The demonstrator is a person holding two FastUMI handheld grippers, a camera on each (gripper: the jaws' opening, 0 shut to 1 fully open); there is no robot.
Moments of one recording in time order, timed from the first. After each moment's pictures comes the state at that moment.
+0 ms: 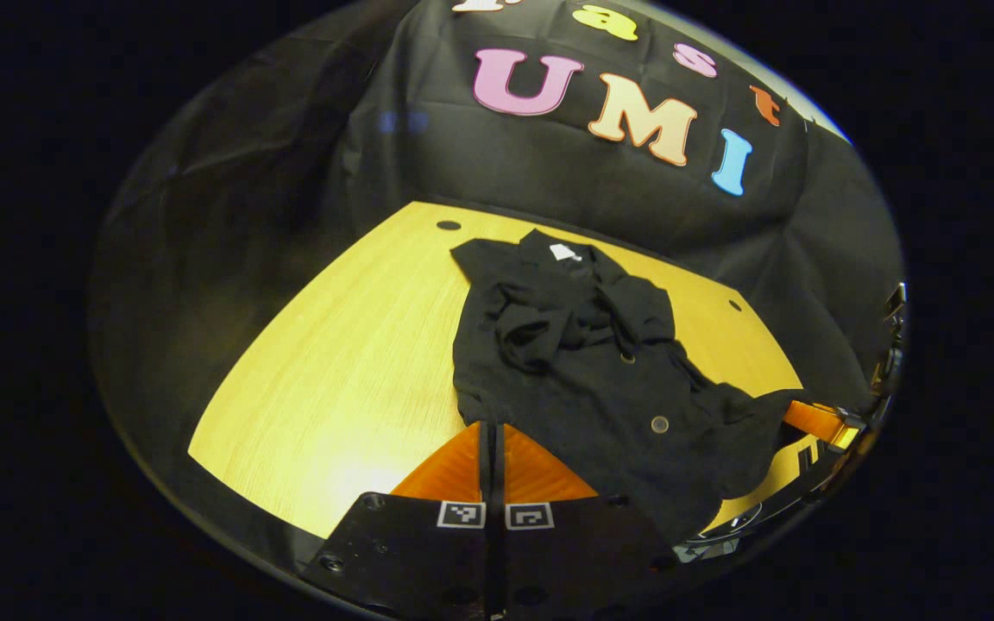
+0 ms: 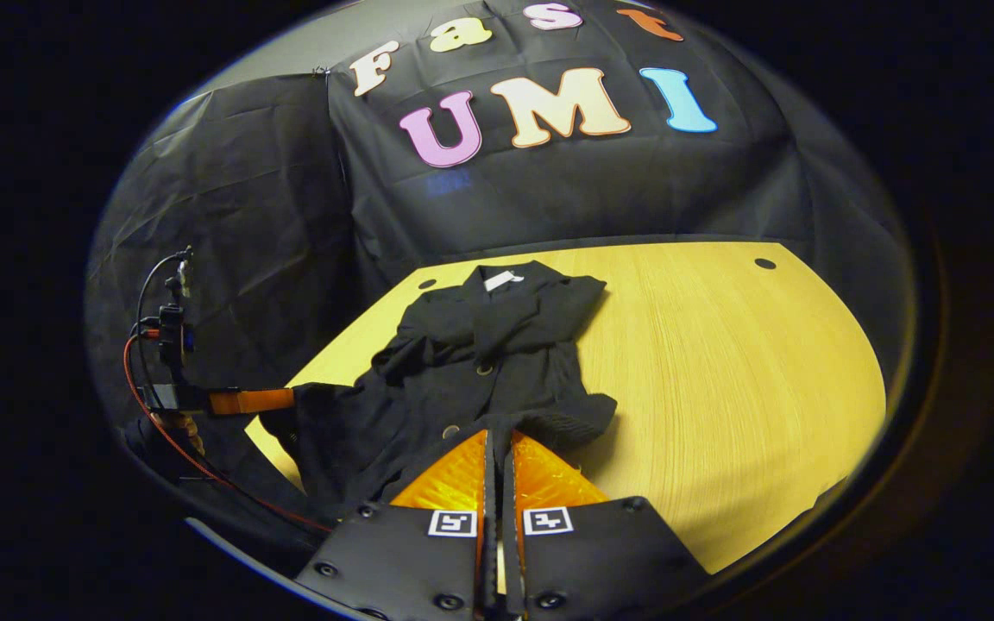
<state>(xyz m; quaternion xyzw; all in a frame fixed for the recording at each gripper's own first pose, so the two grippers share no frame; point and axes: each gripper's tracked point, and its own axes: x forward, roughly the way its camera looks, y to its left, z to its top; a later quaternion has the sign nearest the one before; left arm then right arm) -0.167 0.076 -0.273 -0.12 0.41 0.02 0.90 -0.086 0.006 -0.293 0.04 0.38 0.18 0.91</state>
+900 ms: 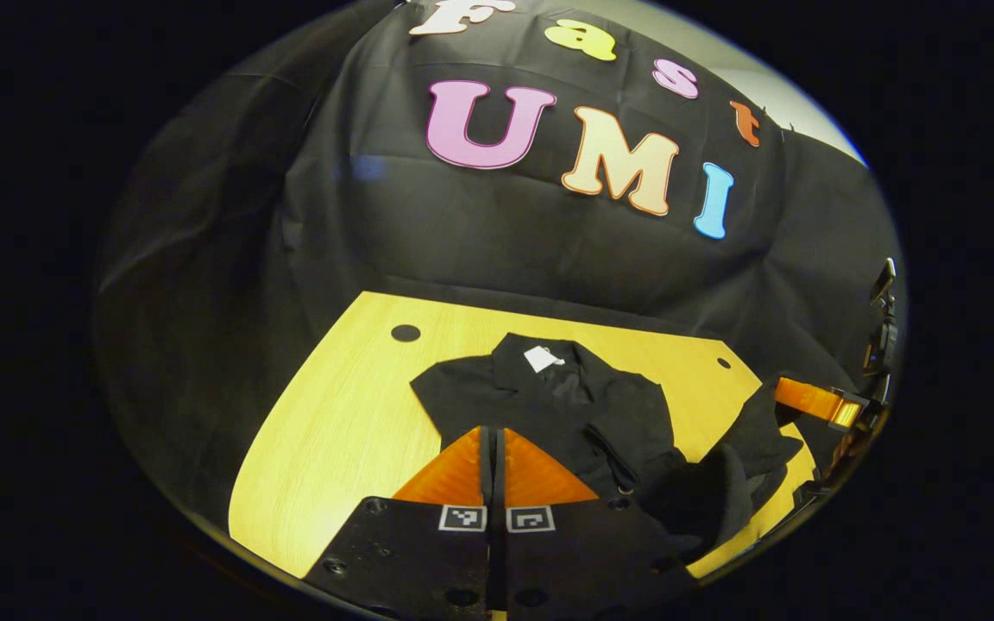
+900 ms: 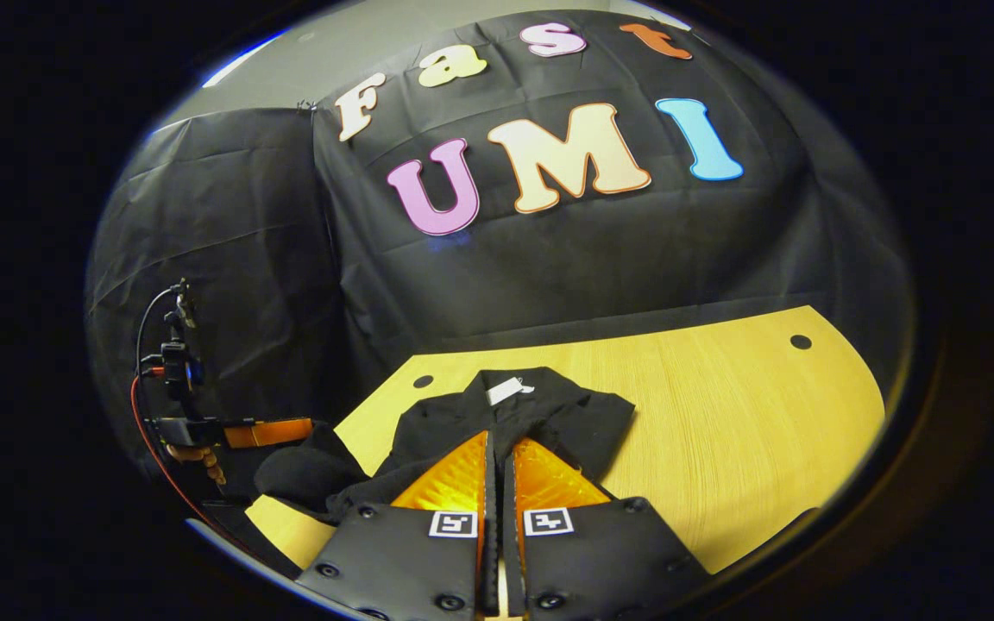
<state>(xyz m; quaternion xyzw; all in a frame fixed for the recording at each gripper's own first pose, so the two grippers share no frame) 0.019 0.102 -0.250 -0.09 0.34 -0.04 0.94 0.094 0.053 -0.230 0.07 0.29 0.16 0.94</state>
